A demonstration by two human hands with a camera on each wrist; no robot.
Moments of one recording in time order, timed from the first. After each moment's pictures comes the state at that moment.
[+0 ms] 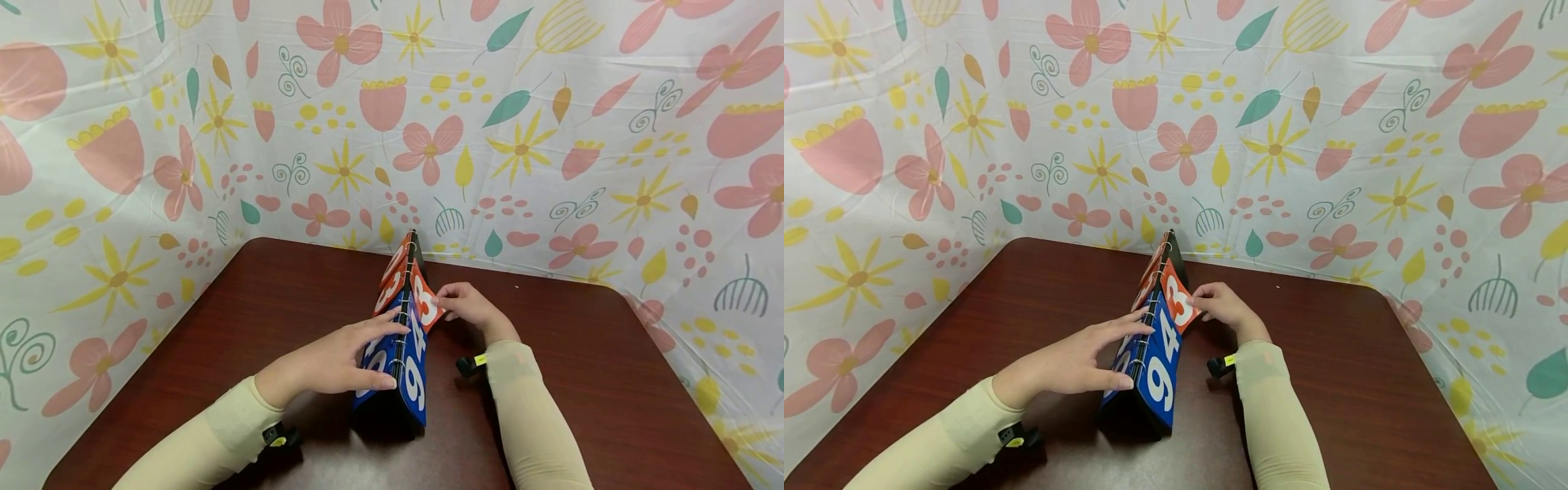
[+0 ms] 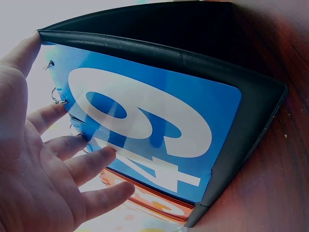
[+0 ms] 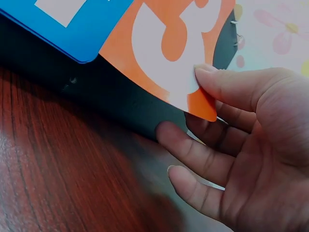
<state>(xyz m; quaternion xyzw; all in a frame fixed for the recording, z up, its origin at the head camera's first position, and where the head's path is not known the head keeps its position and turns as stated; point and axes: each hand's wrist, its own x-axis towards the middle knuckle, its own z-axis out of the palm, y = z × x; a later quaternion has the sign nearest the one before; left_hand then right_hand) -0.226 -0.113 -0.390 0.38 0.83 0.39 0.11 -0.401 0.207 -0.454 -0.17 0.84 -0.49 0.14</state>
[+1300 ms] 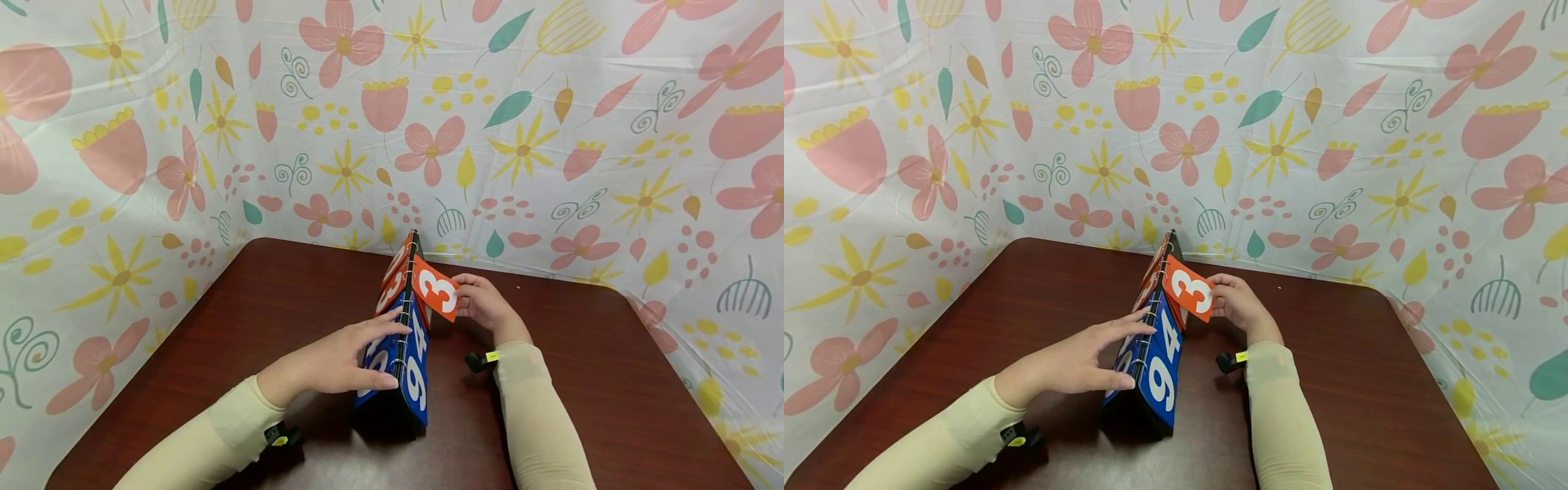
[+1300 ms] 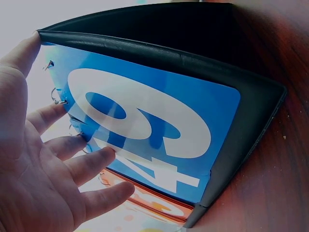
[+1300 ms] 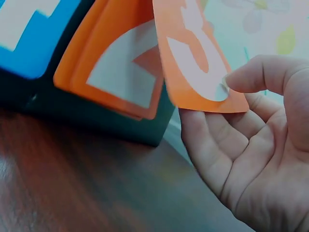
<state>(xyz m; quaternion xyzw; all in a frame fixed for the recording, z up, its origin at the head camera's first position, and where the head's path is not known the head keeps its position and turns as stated) -0.226 -0.113 -0.391 0.38 0.84 0.38 0.10 -0.401 0.228 -0.448 -0.11 0.64 -0.73 0.20</state>
